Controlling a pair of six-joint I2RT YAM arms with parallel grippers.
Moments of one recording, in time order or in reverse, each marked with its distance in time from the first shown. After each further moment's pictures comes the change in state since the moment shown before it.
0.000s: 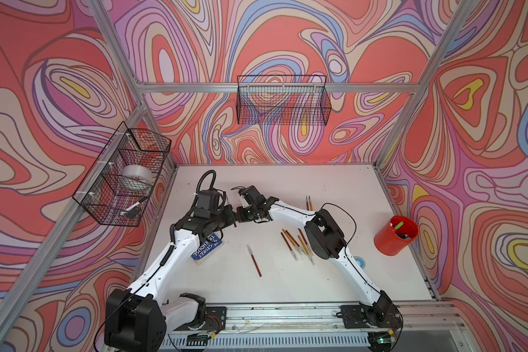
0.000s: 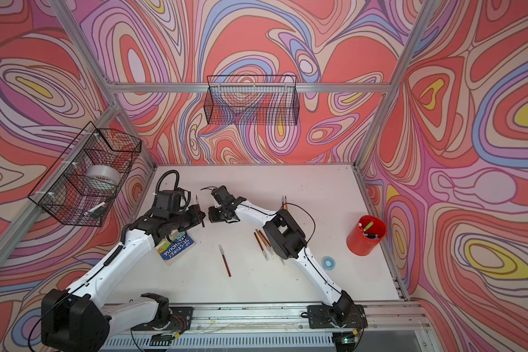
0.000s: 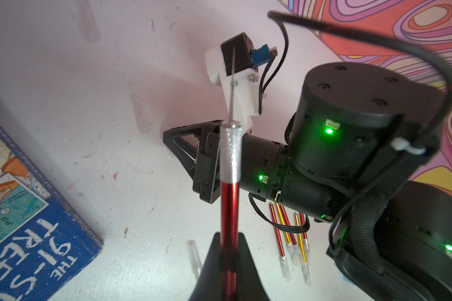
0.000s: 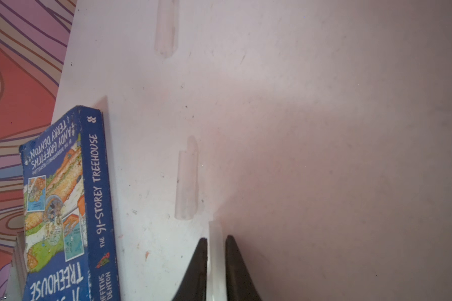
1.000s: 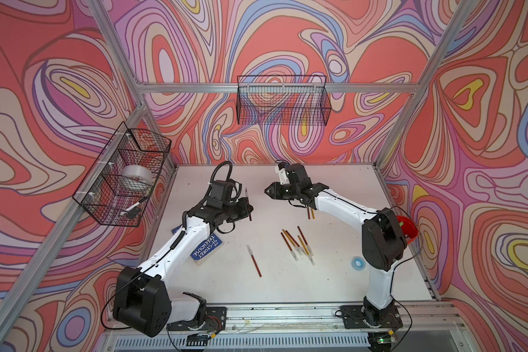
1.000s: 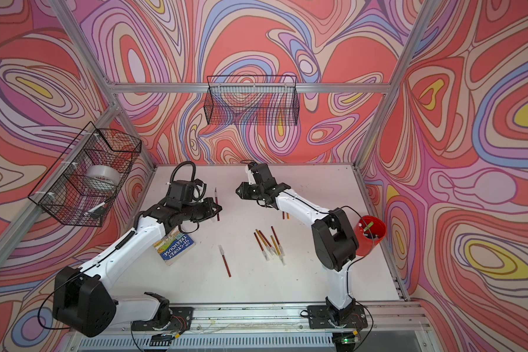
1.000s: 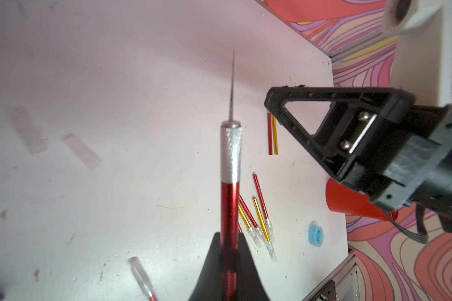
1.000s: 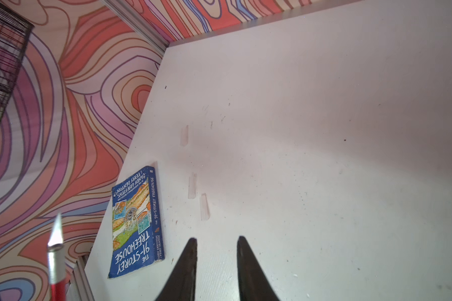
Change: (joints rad) left arm -0.144 0.166 0.175 0.038 0.128 0.019; right arm -0.222 -0.651 -0.567 0.163 -0.013 0.001
